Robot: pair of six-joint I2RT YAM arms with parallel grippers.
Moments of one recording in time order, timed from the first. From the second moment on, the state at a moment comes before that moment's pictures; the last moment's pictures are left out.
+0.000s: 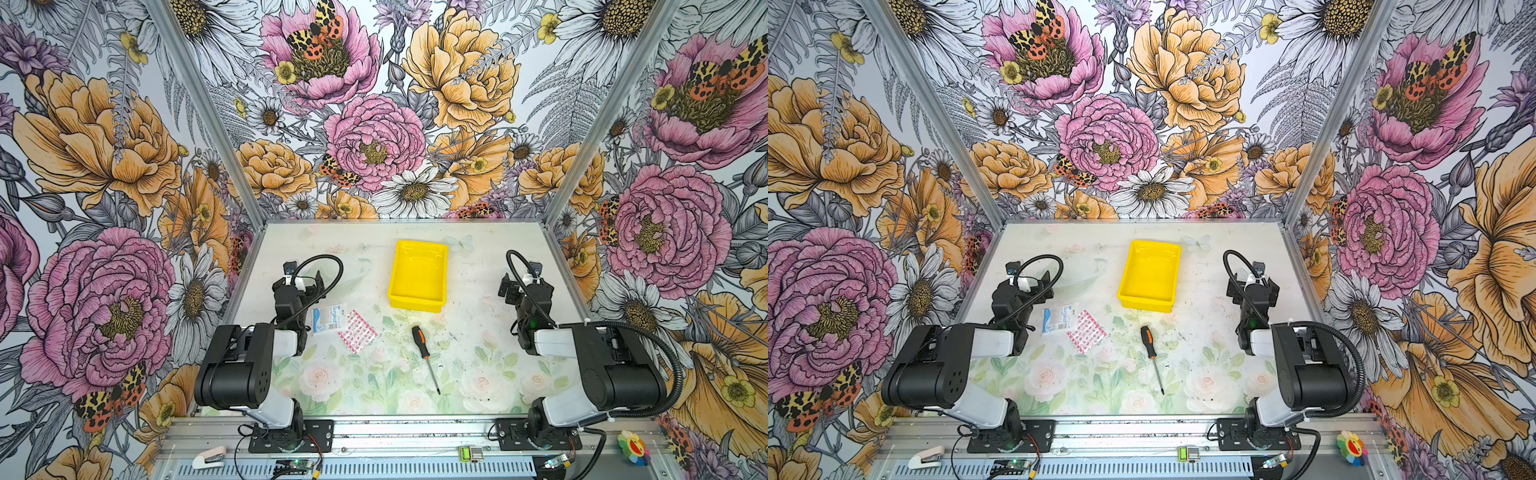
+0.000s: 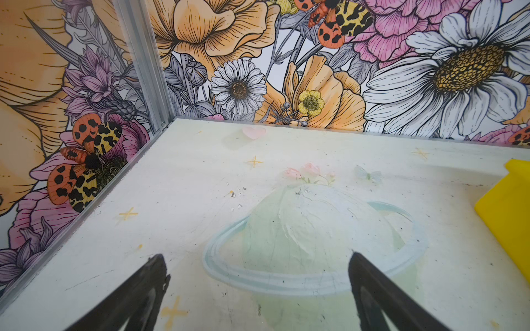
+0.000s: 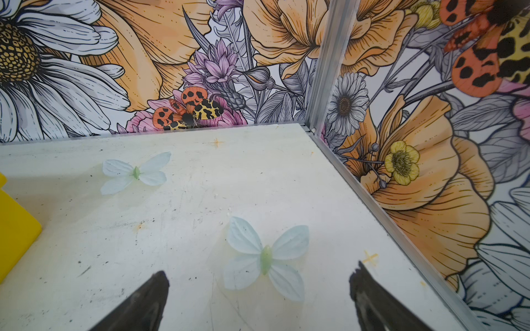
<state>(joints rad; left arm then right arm) 0.01 1.55 0.39 0.96 -0.09 -0.05 0.00 1.52 0.39 0.85 0.26 0.02</state>
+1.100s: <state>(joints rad) 0.01 1.52 0.42 0.85 -0.09 -0.05 0.01 1.47 0.39 0.76 0.26 0.02</state>
